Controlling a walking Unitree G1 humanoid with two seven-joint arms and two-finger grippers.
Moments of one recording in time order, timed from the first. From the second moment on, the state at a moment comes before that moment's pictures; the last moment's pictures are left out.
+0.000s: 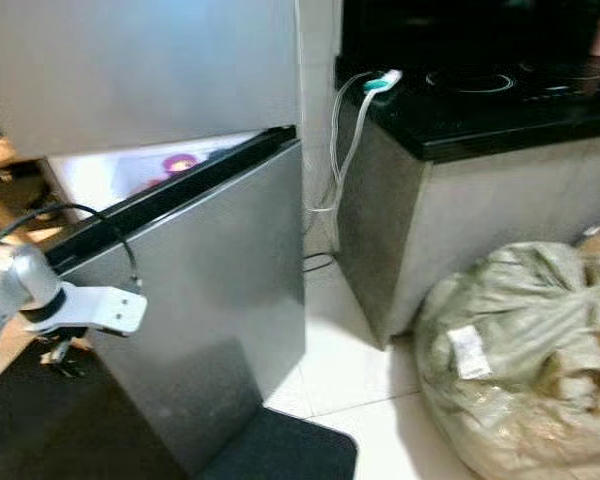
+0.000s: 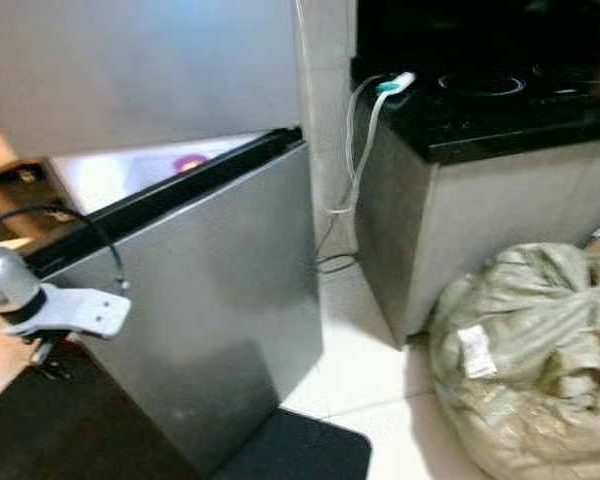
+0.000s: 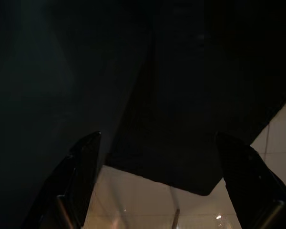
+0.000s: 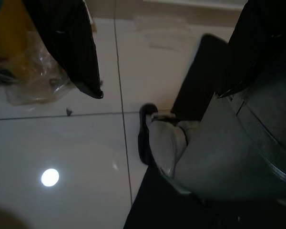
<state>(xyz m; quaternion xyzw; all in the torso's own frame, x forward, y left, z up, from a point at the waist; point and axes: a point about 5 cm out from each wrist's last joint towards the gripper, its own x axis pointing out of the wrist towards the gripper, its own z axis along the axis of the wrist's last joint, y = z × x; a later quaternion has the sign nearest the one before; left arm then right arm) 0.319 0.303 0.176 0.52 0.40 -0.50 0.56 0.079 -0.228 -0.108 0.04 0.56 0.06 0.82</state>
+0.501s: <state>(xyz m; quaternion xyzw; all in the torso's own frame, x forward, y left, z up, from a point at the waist) 0.330 0.295 0.141 0.42 0.33 -0.40 0.74 0.083 -0.229 -0.107 0.02 0.56 0.05 0.83</state>
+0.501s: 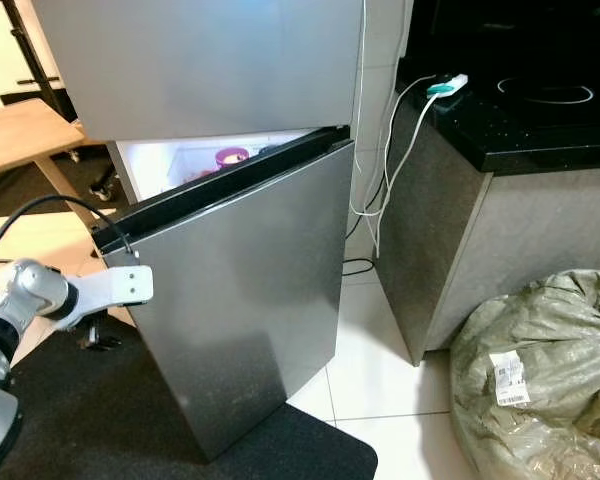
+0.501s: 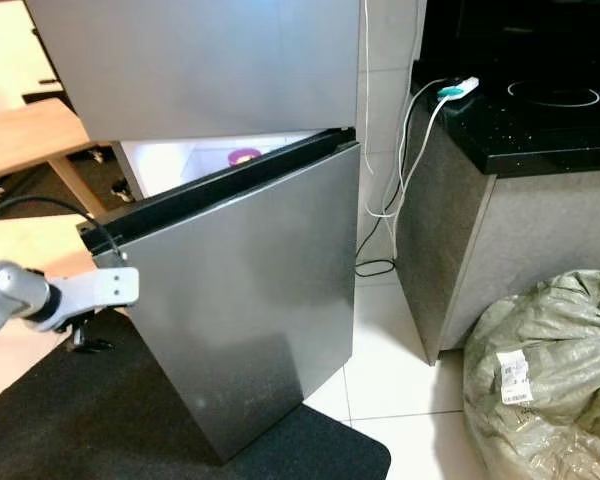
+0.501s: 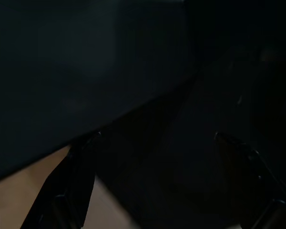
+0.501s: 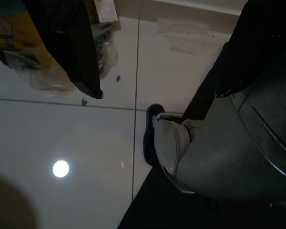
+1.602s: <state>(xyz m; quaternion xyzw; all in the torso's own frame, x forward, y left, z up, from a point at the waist) 0.337 0.214 0.091 -0.04 0.09 -0.28 0.95 0.084 -0.228 -0.107 0.02 0.56 0.04 0.83</state>
